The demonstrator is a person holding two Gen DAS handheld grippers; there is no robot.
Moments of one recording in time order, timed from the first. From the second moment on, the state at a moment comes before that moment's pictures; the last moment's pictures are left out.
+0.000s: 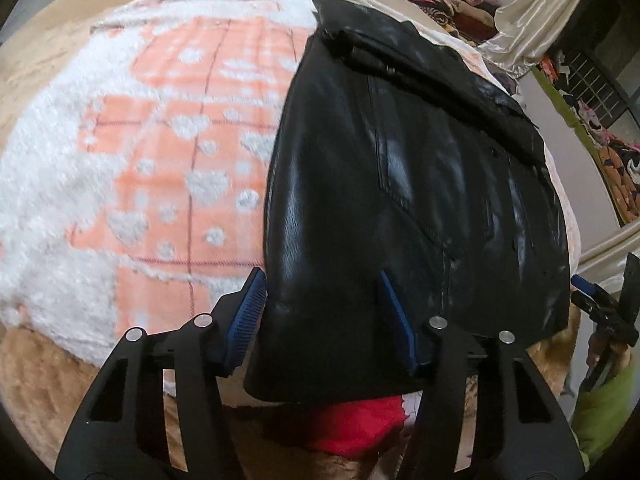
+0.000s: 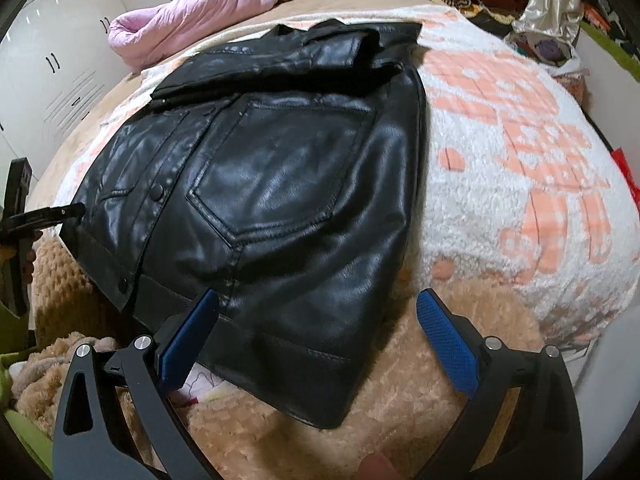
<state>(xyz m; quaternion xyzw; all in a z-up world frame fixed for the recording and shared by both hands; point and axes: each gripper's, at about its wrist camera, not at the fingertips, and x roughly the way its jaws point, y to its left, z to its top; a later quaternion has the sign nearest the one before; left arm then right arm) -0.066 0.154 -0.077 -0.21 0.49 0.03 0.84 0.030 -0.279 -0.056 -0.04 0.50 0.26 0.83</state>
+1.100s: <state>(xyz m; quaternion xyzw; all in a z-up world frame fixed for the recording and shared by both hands) -0.095 0.171 0.006 -0.25 0.39 -0.02 0.89 0.012 -0.340 0.019 0.14 0.39 0.41 0.81</state>
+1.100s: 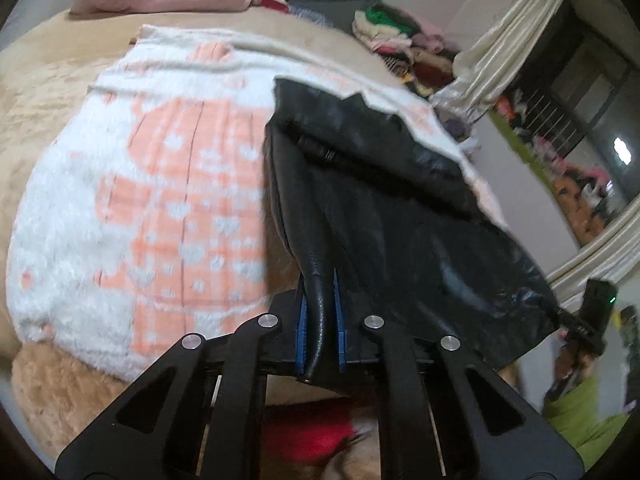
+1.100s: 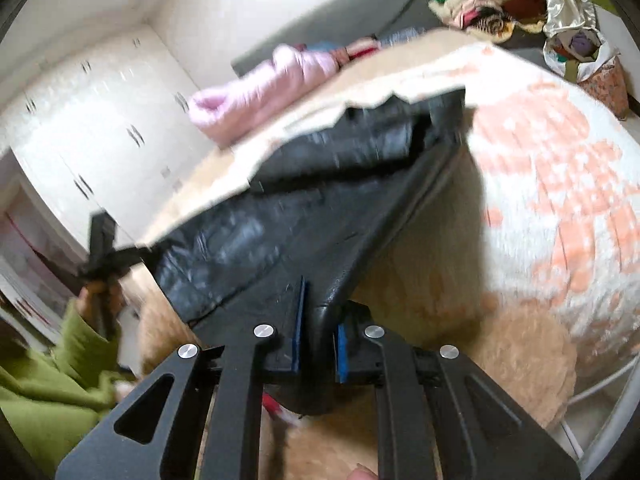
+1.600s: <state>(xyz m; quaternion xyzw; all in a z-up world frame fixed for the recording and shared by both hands) -0.013 0.173 0.071 -0.25 0.31 -0.04 0.91 0.090 -0.344 0.065 0.24 0.31 0.35 0.85</state>
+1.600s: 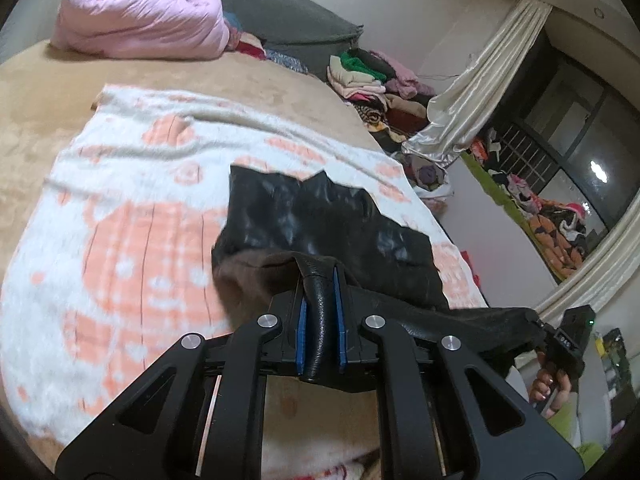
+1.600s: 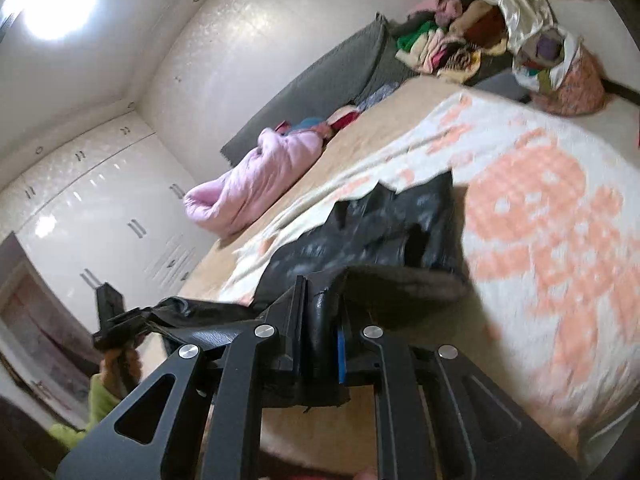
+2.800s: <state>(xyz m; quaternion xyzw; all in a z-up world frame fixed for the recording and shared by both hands) 0.176 0.207 0.012 -0.23 0.38 0.08 0.89 0.306 -0.276 -0.006 0.26 0.38 0.20 0.86</state>
